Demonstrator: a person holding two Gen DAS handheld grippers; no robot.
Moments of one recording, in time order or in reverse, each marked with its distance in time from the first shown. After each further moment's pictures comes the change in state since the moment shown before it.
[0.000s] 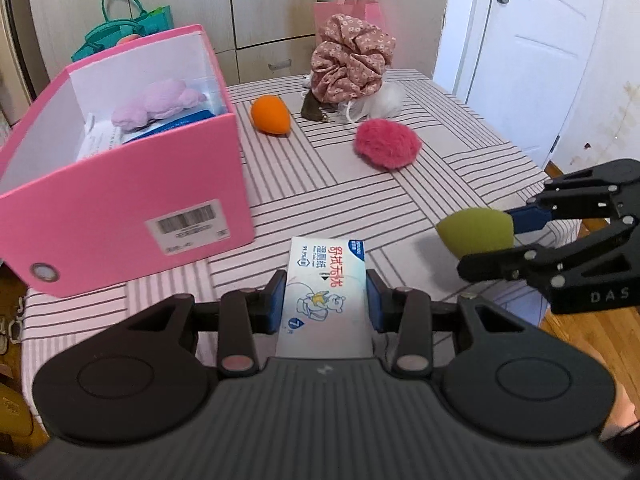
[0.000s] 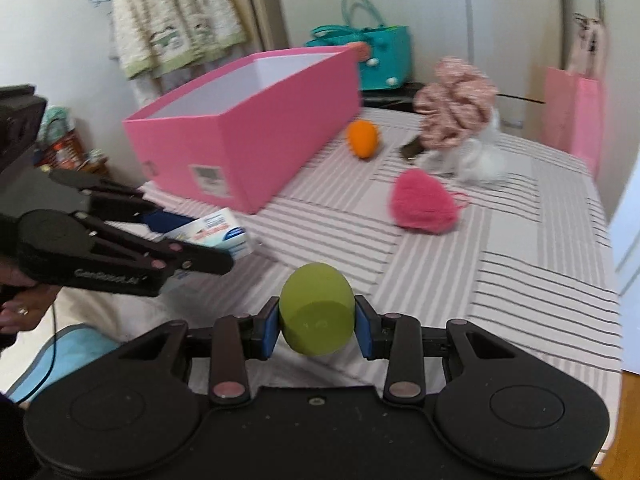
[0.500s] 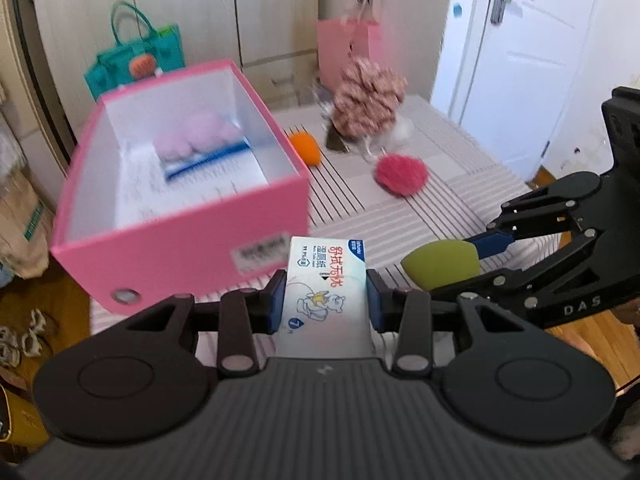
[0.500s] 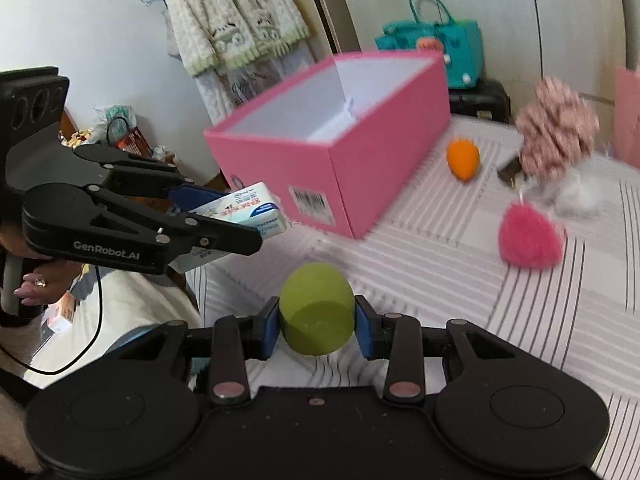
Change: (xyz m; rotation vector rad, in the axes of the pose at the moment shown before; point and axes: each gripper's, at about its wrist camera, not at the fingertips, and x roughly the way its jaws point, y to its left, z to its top) left arm -0.065 0.041 0.022 0.025 -0.029 -0.015; right arm 0.004 0.041 0.042 -0.022 0.021 0.190
